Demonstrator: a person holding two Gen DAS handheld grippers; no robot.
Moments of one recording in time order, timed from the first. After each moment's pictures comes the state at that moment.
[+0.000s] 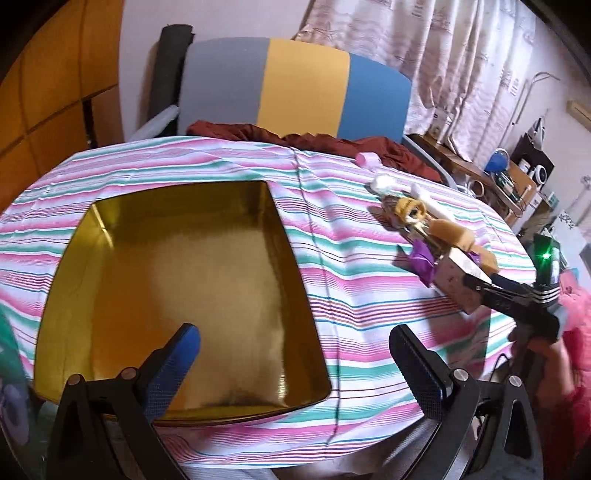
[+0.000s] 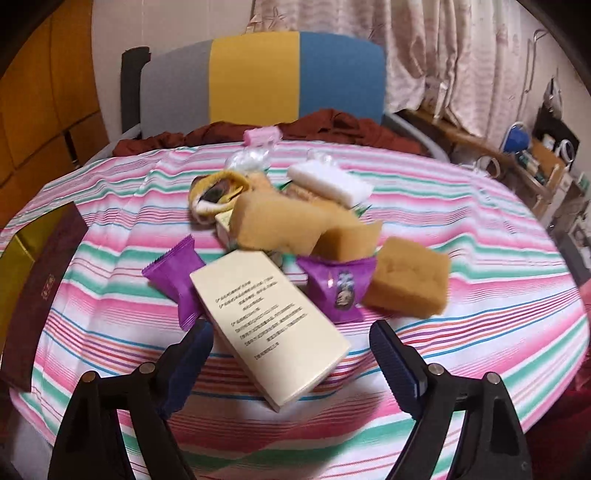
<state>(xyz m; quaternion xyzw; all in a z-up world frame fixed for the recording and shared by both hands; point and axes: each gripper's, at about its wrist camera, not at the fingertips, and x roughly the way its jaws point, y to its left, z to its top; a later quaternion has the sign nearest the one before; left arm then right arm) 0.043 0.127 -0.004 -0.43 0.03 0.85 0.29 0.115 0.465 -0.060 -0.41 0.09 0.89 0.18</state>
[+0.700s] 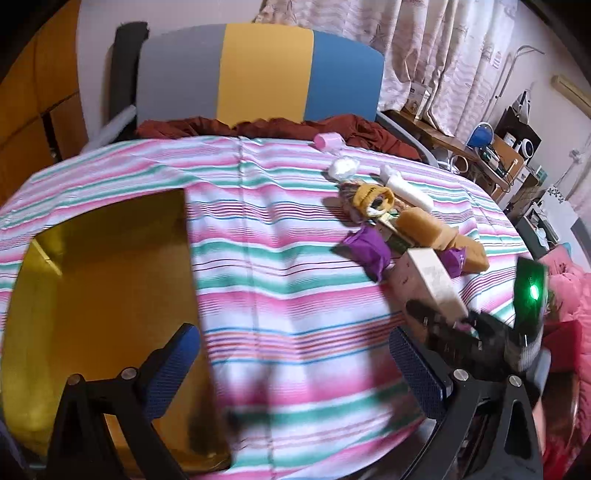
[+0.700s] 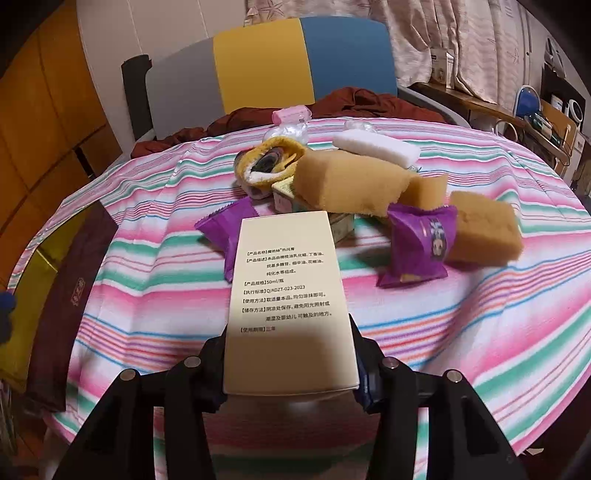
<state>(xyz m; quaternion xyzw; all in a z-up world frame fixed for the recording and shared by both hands) 0.029 0.226 -0.013 -0.45 0.07 0.83 0.33 0.115 0.424 -0.079 -0.41 0.16 0.88 0.16</state>
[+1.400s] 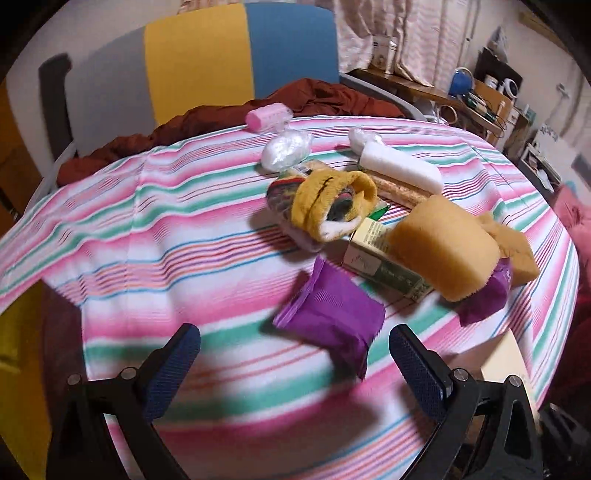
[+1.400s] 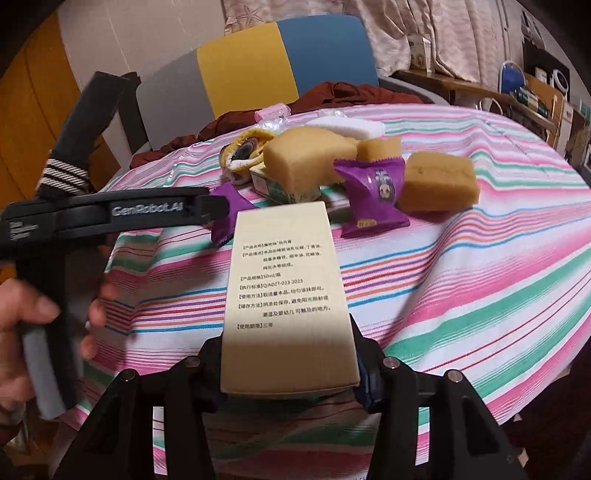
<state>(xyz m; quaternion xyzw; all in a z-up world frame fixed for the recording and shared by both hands) -0.016 0.372 -0.074 -0.43 0.18 0.81 0.36 0.154 0.432 -0.084 -0.40 0.21 0.88 0.16</state>
